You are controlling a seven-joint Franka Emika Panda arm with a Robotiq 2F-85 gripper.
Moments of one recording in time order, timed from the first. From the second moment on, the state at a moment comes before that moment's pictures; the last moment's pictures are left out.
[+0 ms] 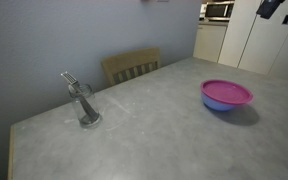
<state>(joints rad) 0.11 -0.44 -0.13 -2.49 0.12 2.33 -0.20</state>
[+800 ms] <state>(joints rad) 0.01 -0.22 -0.20 -2.44 0.12 2.42 -0.23</state>
